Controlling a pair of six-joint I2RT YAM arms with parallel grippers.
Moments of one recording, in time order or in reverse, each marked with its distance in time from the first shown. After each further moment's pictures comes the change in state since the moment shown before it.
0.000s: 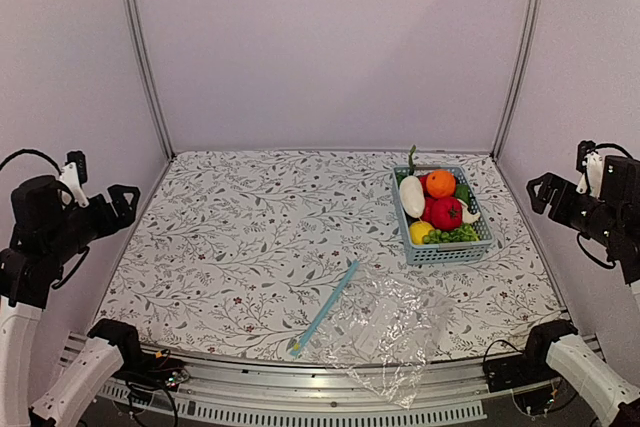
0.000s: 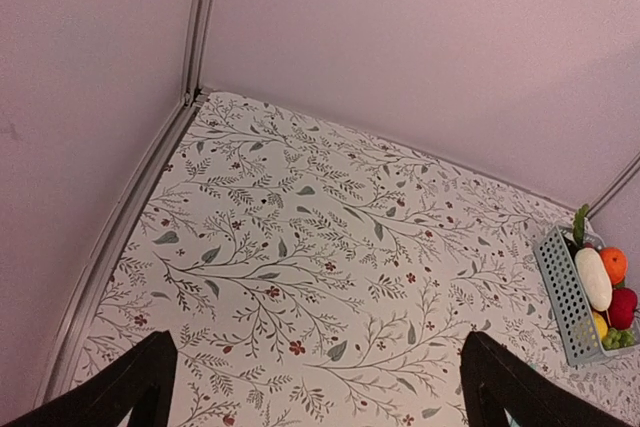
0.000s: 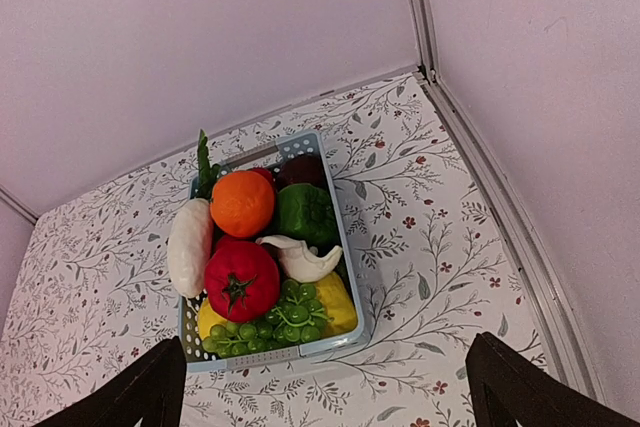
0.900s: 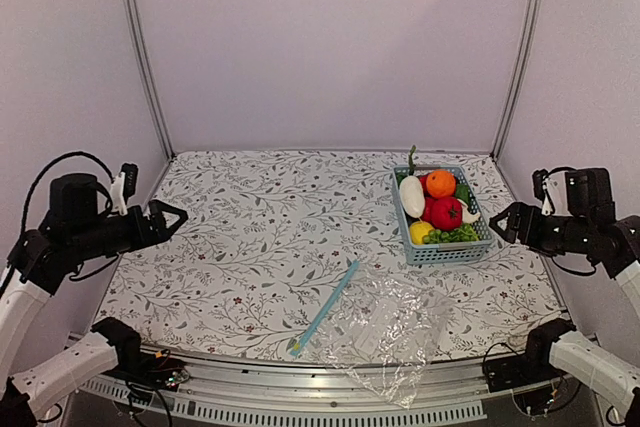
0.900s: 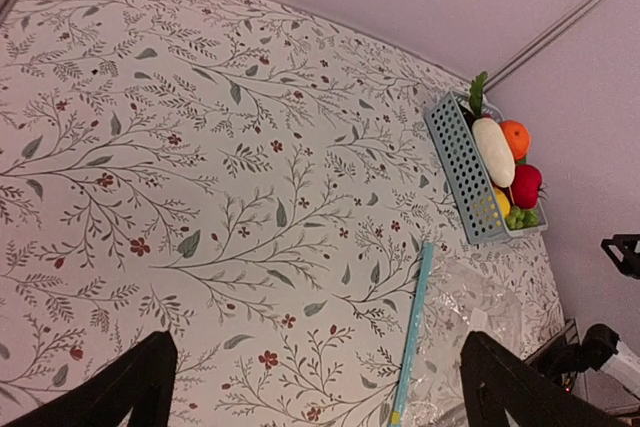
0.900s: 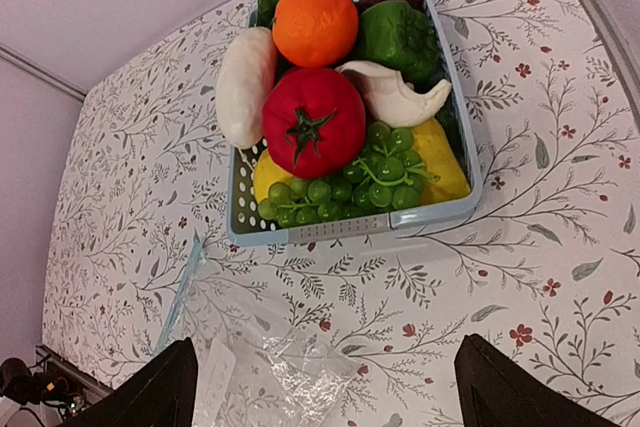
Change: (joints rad) left arm -0.233 0.122 -0.050 0.009 0.207 -0.170; right arm 0.135 0.084 -0.091 -0.079 -0.213 0.116
